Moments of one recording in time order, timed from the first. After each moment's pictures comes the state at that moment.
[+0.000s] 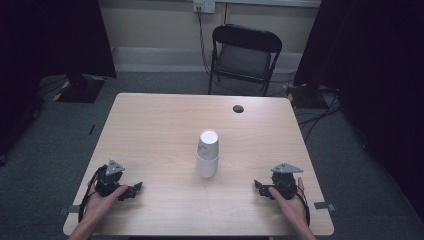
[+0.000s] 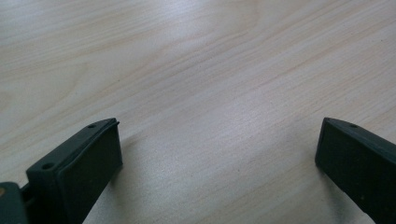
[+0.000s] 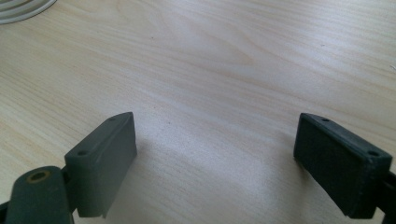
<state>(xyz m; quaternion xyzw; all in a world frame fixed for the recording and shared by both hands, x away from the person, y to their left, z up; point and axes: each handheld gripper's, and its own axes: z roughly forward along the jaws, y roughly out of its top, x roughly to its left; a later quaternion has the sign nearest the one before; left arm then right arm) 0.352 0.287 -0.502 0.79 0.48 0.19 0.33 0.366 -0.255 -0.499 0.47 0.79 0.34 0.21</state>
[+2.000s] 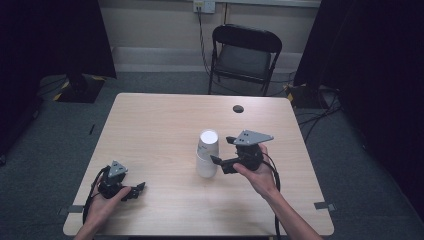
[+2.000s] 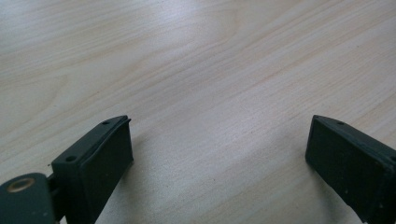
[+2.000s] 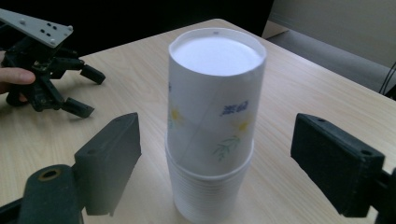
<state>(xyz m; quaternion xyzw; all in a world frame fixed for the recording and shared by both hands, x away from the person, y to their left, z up) 0.349 0.278 -0.502 0.79 0.46 0.20 0.35 0.389 -0.134 -0.375 0.26 0.81 0.50 0.17</state>
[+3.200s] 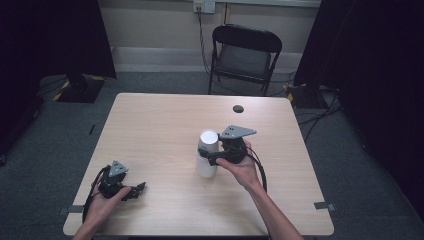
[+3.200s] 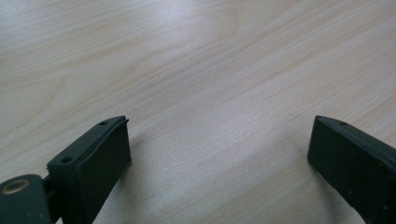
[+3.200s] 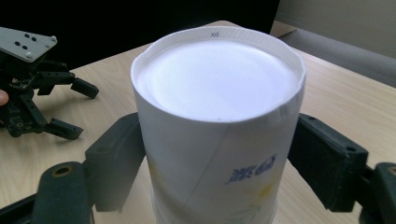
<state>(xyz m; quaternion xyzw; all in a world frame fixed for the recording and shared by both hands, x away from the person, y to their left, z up) 0.350 0.278 -0.502 0.80 0.46 0.20 0.34 0.421 -0.101 -0.397 0.27 0.80 0.51 0.15</state>
